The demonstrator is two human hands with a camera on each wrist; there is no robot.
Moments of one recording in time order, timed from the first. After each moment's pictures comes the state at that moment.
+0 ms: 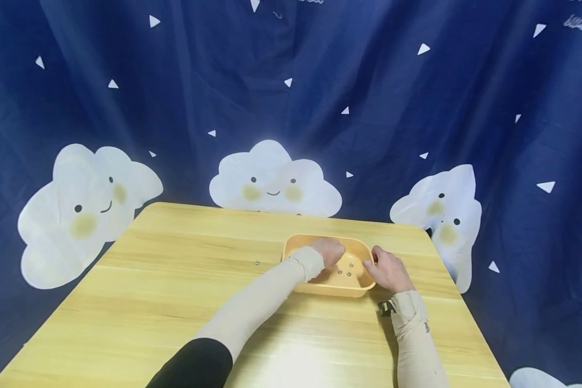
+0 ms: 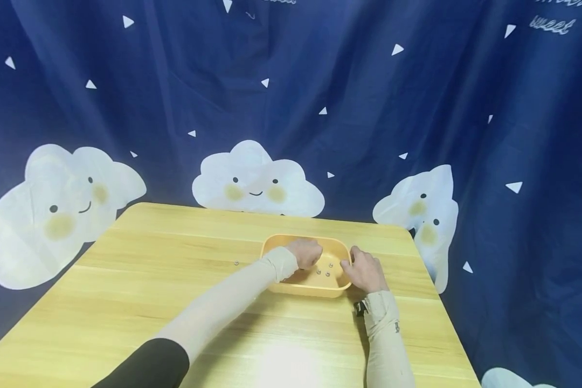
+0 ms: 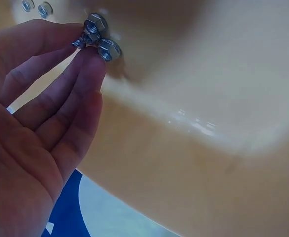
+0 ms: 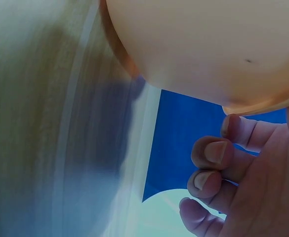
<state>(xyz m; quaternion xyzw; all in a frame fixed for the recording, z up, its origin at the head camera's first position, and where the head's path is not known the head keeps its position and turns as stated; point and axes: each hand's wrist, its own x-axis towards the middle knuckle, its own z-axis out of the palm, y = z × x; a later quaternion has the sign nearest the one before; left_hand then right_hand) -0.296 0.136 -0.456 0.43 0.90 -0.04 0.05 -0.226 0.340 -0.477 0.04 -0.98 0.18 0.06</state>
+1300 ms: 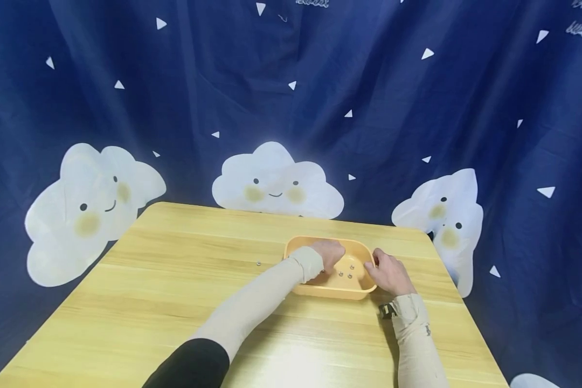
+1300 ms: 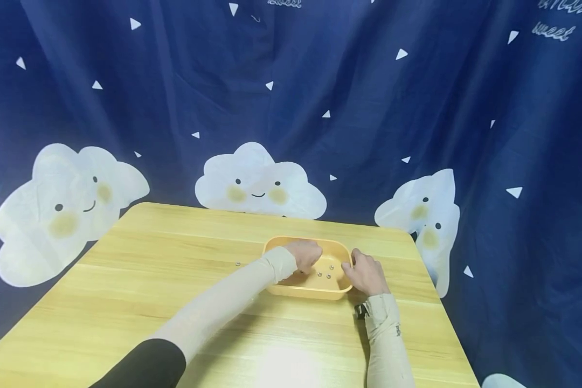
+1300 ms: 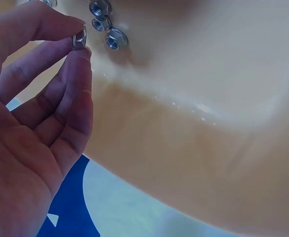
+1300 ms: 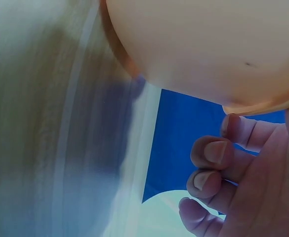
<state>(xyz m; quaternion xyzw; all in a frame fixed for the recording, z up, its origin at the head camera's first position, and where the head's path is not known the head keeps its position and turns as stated) -0.290 0.123 -0.442 0.44 0.89 -0.03 0.07 -0.223 0.338 -0.477 0.04 -0.98 0.19 0.07</state>
